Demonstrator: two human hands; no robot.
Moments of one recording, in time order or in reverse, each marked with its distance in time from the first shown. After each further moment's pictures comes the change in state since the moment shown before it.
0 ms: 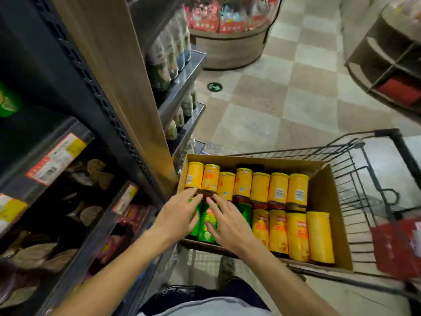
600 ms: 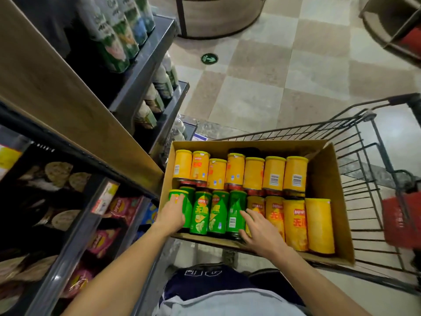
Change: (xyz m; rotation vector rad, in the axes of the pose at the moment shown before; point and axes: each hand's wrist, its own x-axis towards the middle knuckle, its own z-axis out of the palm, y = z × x) left_hand 0.044 -0.019 0.130 -0.072 -0.554 -0.525; right_hand -0.064 0.124 0.044 0.087 -0.298 0.262
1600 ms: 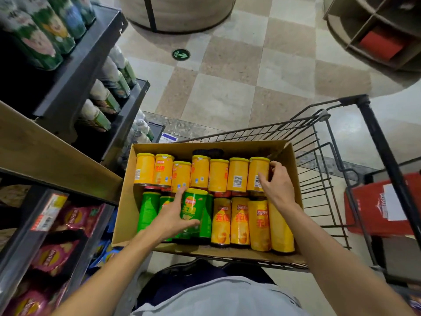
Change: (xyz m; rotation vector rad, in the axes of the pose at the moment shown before) left_hand -0.025 0.117 -0.028 -0.555 -0.121 0.240; right_hand 0.042 0.144 -0.100 0.383 0.536 0.502
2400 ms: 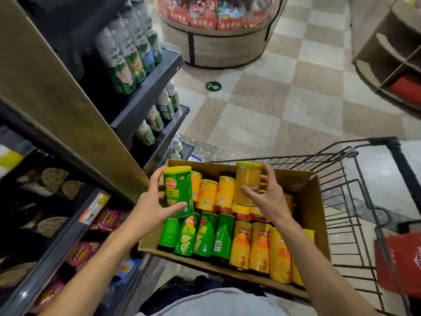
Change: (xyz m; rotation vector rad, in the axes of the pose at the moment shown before) left_hand -0.087 0.011 -0.109 -0.182 0.491 0.125; right_hand -0.045 -0.124 -0.023 0.426 -0.214 -0.288
